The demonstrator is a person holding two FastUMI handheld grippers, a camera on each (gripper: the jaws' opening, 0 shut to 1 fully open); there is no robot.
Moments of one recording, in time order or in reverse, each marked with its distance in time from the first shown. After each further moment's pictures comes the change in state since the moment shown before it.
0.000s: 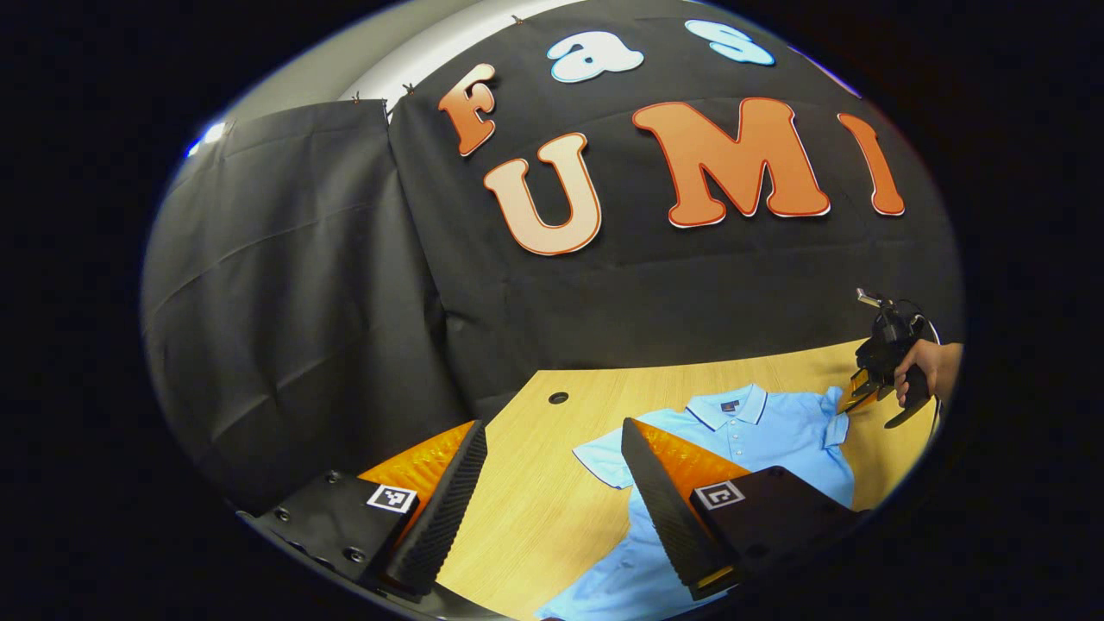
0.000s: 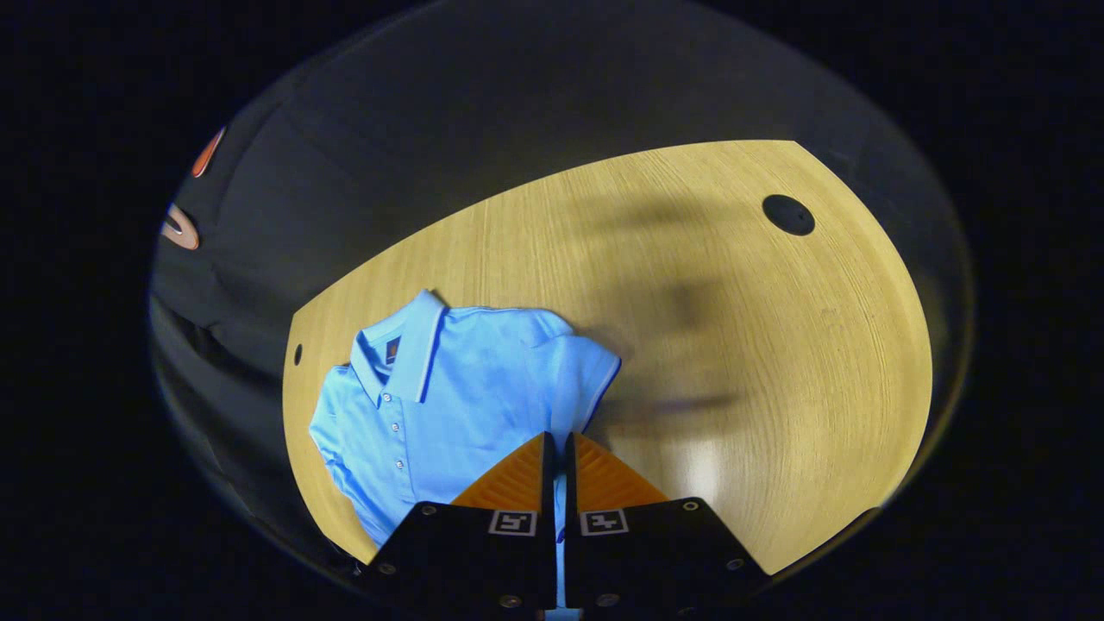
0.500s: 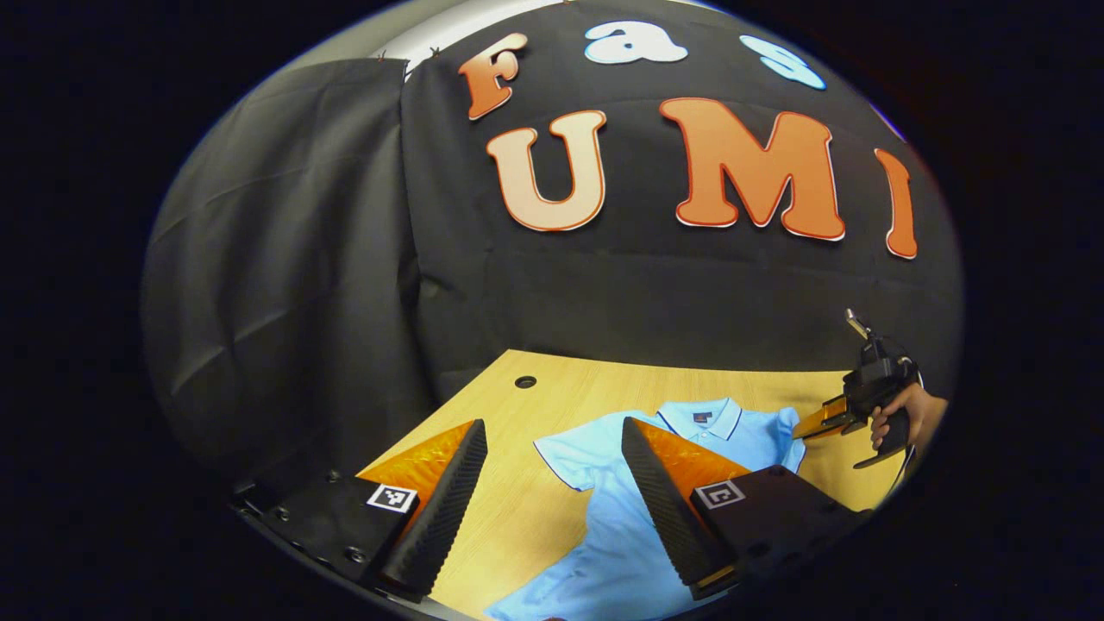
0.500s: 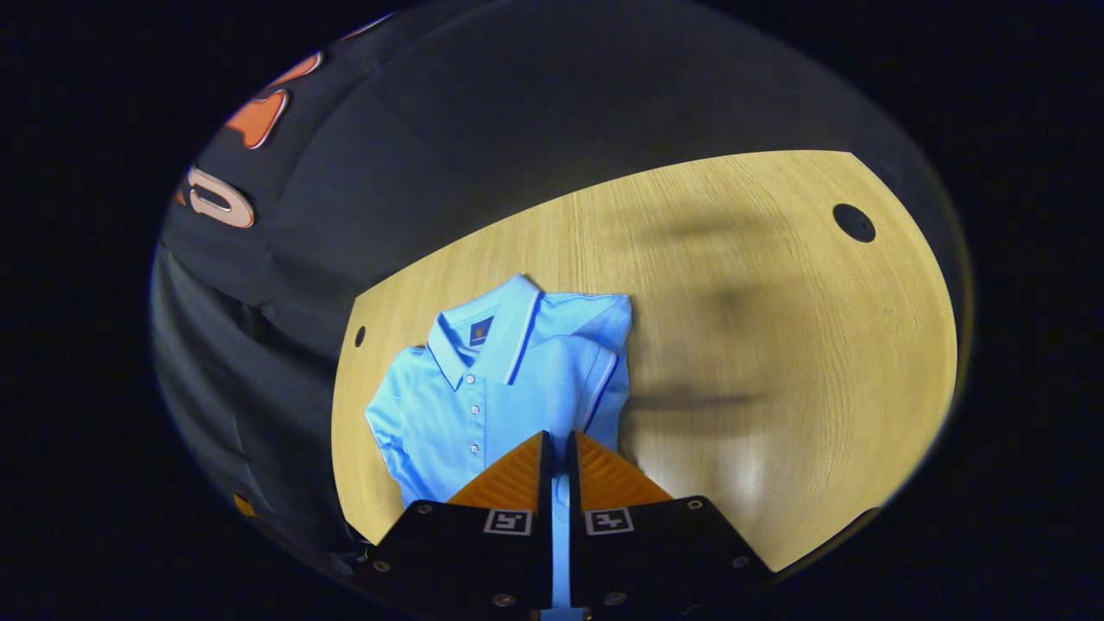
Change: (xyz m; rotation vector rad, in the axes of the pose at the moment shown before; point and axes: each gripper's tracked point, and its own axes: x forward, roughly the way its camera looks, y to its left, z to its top) left arm 0.058 -0.010 -0.014 -0.175 0.090 -0.100; right arm -0.016 0.063 -0.019 -0.037 0.020 0.152
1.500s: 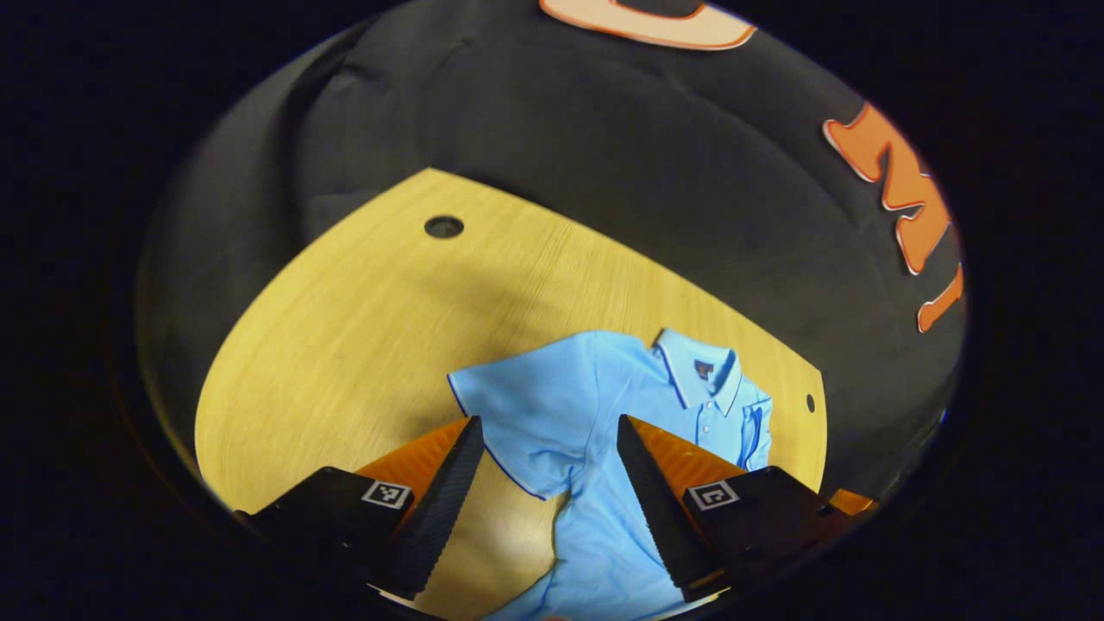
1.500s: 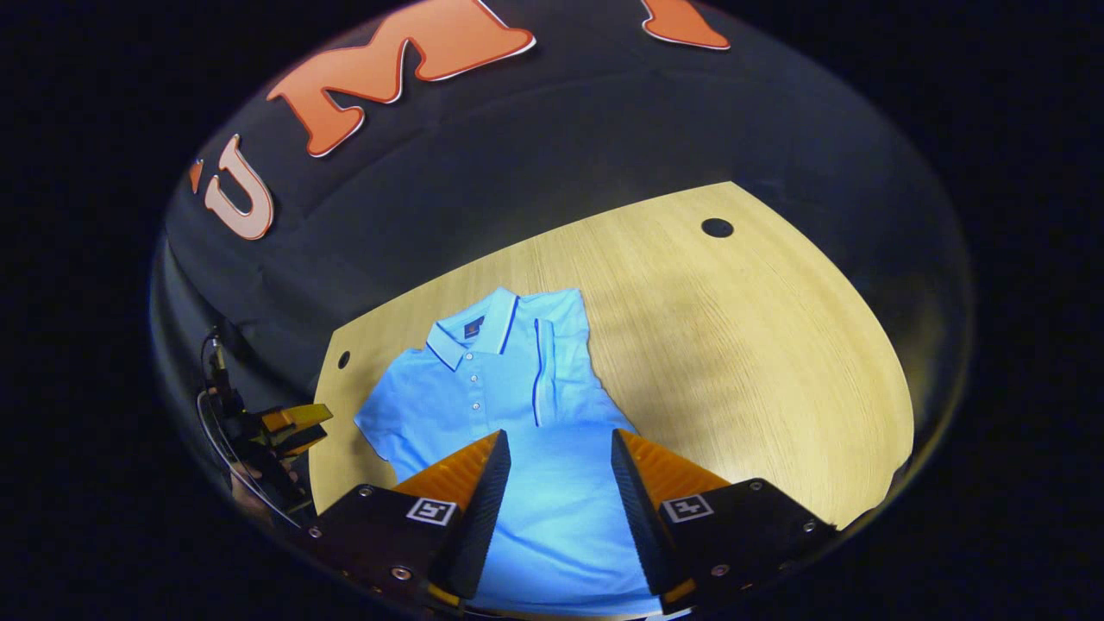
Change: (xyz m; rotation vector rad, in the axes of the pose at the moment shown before) left arm 0.250 -0.012 -0.133 -0.285 0.653 -0.348; right arm -0.123 0.009 -0.097 0.102 -0.267 -0.257
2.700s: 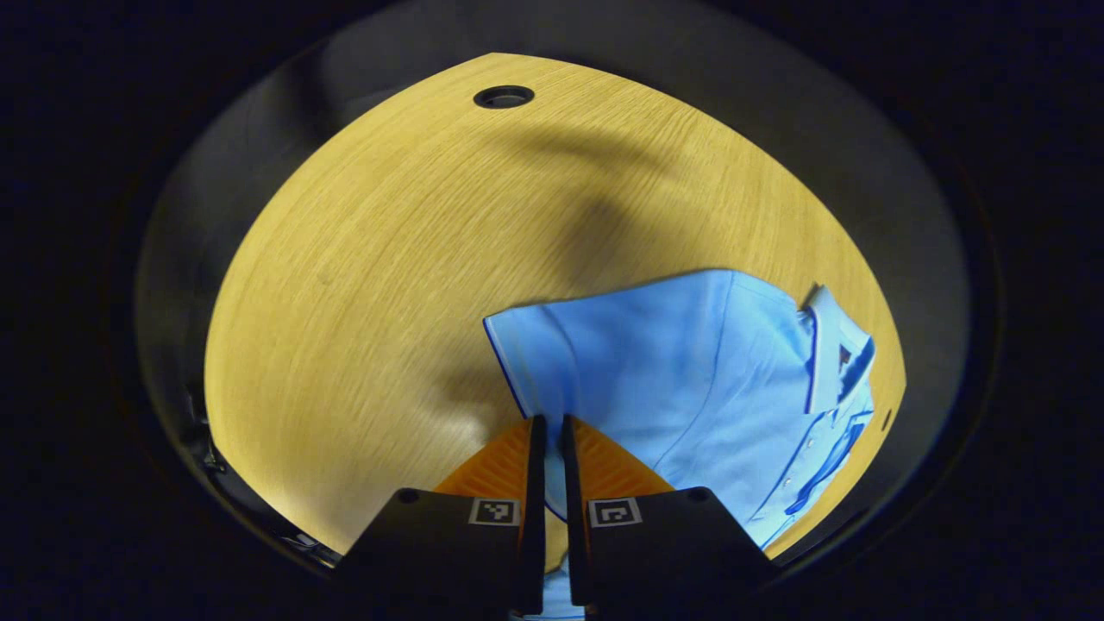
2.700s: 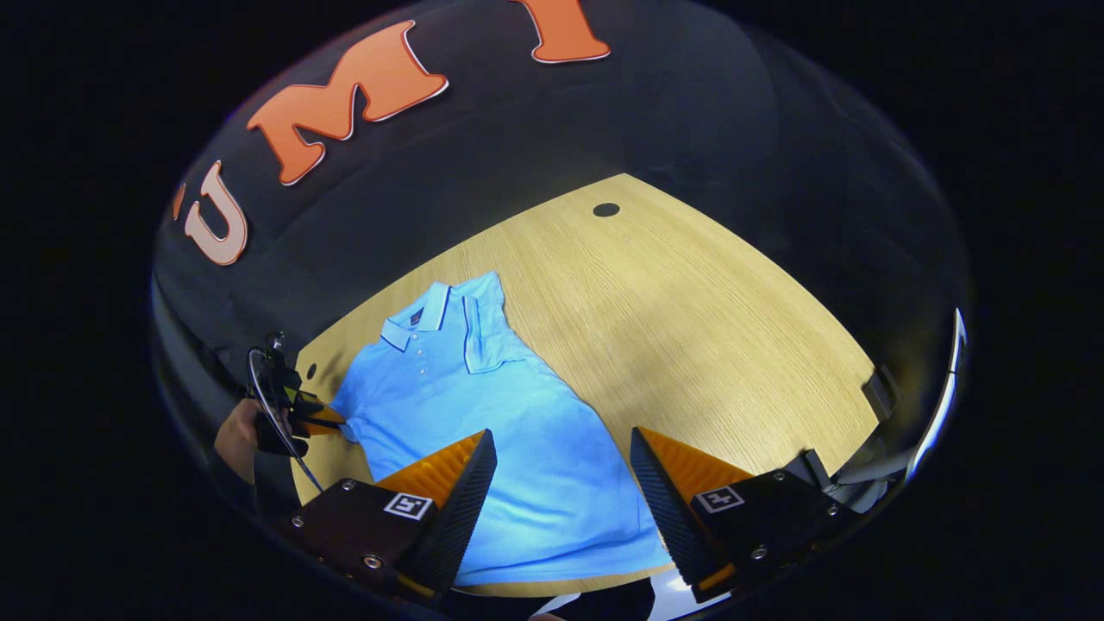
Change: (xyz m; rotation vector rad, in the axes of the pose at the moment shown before) left arm 0.078 0.021 -0.034 -0.148 0.330 0.244; right arm -0.086 -0.057 -0.066 0.135 -0.068 -0.148
